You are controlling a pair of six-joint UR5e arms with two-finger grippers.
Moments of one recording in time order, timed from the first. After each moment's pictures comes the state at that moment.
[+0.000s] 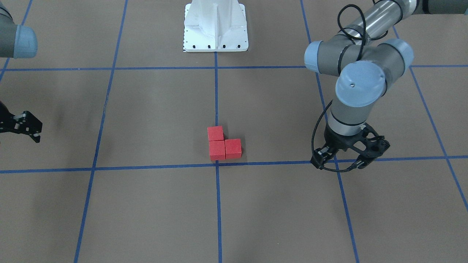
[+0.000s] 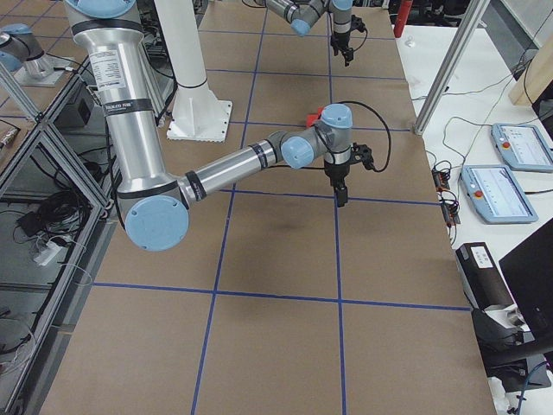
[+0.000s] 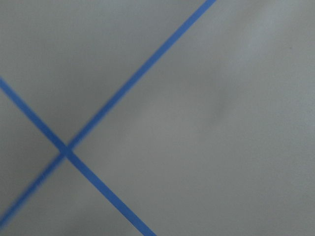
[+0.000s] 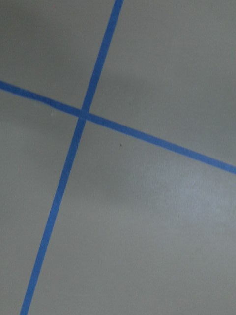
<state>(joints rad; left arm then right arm) -0.92 -2.17 -1.56 -1.54 -1.92 -1.31 1.13 -1.38 1.78 -1.47 2.11 0.47</state>
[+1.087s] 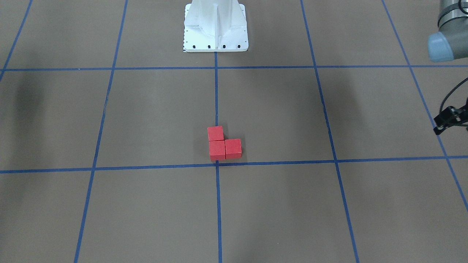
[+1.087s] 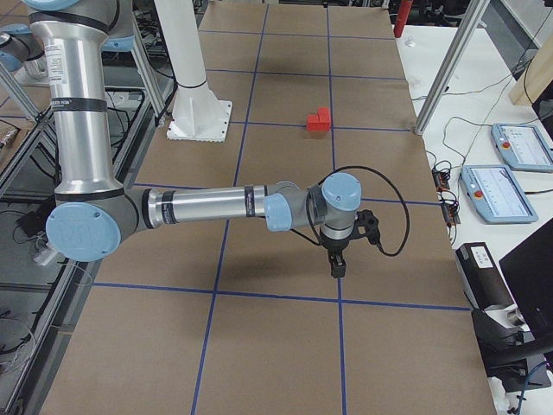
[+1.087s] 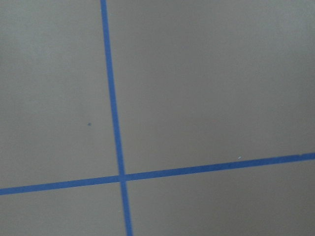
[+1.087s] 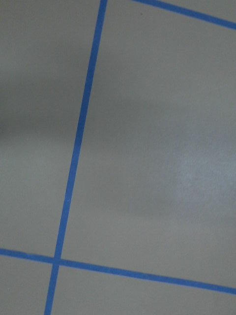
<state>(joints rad) -1.45 -1.62 -1.64 -1.79 -2.24 -0.14 1.49 -1.53 1.61 -1.47 2.32 0.00</state>
